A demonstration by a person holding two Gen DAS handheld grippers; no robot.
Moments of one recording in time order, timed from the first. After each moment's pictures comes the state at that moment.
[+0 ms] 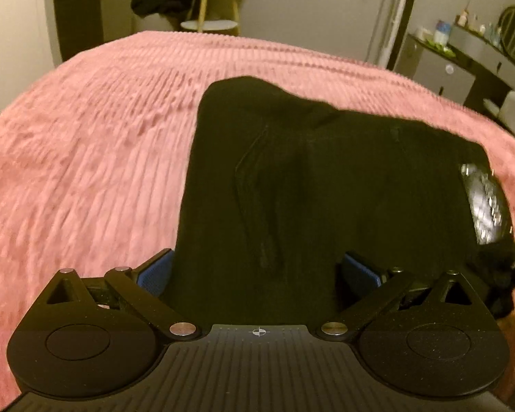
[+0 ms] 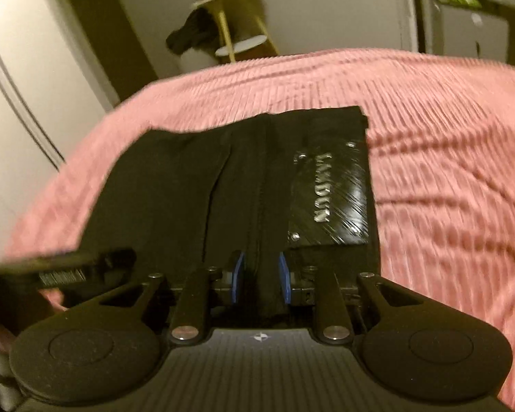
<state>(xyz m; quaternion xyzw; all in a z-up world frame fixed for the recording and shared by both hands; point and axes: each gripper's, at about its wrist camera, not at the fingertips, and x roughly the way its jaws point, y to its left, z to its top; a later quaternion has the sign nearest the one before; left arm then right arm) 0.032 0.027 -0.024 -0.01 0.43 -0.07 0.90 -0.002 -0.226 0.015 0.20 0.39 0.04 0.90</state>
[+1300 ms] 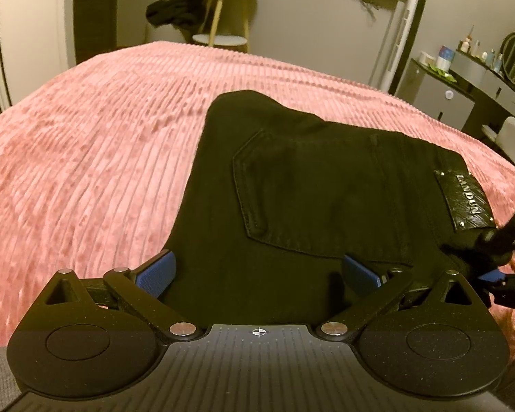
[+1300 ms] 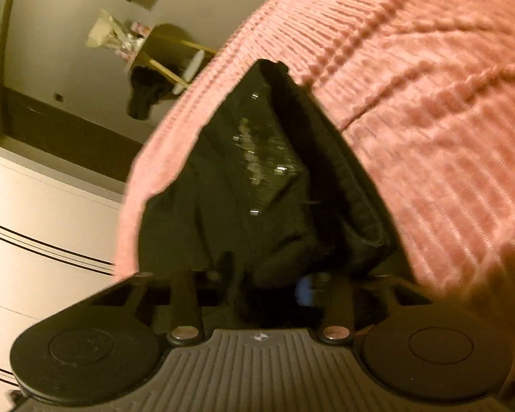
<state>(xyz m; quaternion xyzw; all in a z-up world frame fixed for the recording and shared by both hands) -0.007 0.027 -0.013 -0.06 0.39 -0.06 0.92 -0.002 -0.267 -0.033 0.47 0.38 0.00 0.80</state>
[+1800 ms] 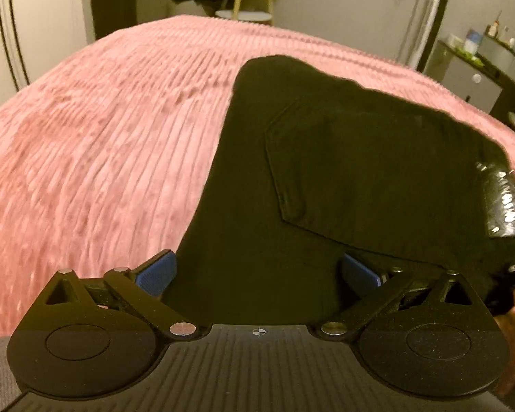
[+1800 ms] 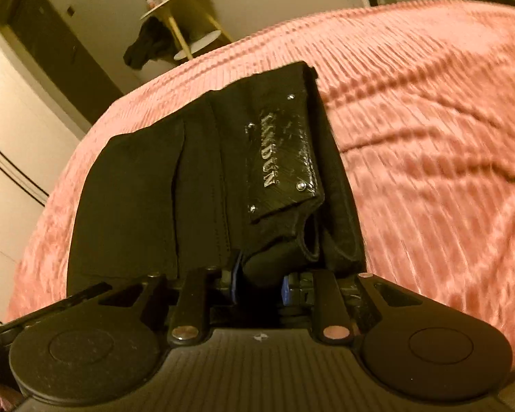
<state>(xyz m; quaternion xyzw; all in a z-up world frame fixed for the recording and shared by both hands) 0.007 0.030 -0.027 -0.05 0.44 -0.01 0.90 -0.006 -0.233 -0.016 0.27 0.41 -0.01 0.87</state>
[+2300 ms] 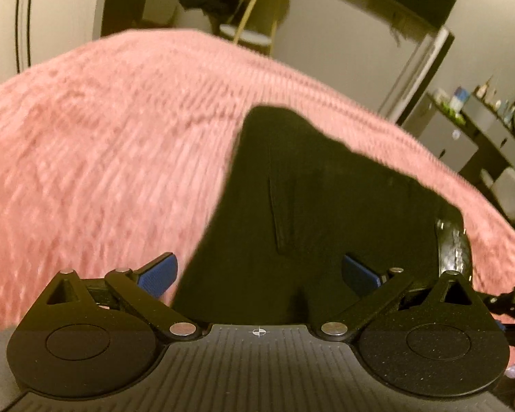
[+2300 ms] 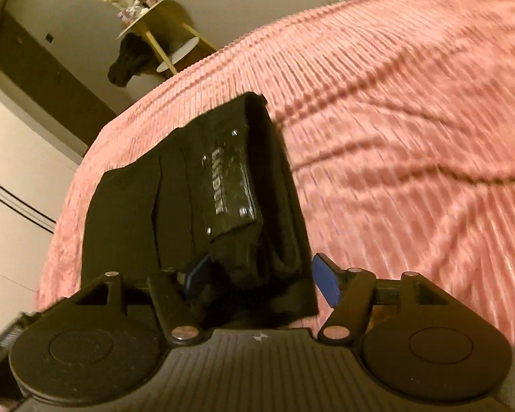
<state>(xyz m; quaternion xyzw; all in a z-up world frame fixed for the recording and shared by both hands) -0.006 0.071 0.010 -0.15 0.40 -0.04 0.90 -0.020 -0.286 -0.002 0.32 0.42 -0.03 0.85</state>
